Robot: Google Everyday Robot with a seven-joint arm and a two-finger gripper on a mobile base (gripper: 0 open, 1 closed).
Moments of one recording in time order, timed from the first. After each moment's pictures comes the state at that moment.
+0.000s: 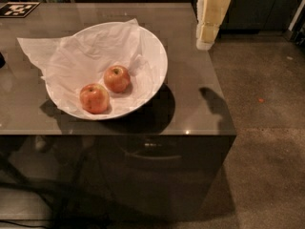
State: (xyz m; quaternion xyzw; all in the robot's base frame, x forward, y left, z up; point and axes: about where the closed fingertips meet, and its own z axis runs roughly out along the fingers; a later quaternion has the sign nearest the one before) arm 0.582 -0.096 1.043 -0.73 0.65 -0.04 0.21
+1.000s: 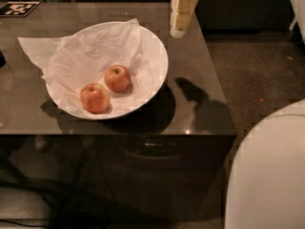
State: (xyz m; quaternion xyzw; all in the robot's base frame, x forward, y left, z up) arm 0.621 -0.045 1.046 -0.75 0.62 0.01 0.24
